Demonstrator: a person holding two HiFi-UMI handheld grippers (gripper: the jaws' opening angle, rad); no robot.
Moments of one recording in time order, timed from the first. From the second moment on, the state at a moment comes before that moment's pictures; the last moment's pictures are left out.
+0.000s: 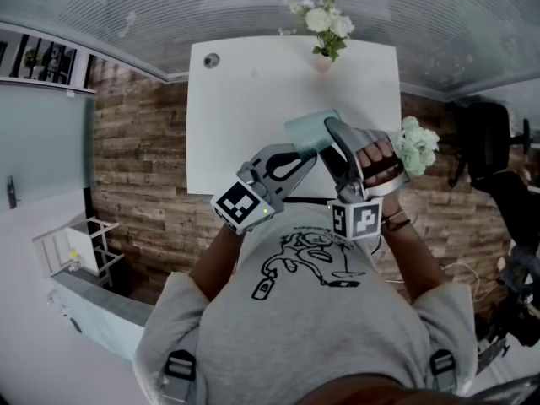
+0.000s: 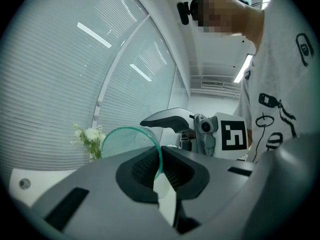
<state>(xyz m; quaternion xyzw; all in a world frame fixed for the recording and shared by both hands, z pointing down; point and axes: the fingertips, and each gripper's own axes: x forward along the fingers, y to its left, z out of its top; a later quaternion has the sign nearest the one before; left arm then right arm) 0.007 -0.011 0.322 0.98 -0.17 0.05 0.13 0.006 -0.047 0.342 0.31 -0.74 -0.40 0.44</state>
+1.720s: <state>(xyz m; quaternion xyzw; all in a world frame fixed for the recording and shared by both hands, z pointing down) 0.021 -0.003 0.315 0.98 -0.16 0.06 0.09 0.015 -0.054 0.352 0.33 -0.77 -0.33 0.43</state>
